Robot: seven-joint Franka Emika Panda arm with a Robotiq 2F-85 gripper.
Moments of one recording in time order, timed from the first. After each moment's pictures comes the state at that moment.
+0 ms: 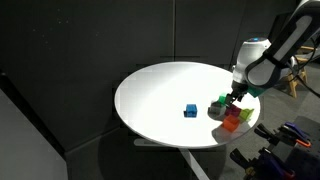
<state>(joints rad) -0.01 0.26 -0.15 -2.62 -0.16 2.90 0.09</state>
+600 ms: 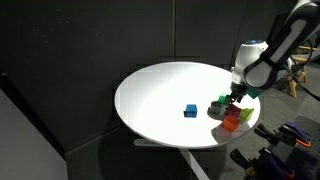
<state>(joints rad) -0.01 0.30 -0.15 -2.60 -0.16 2.90 0.09</state>
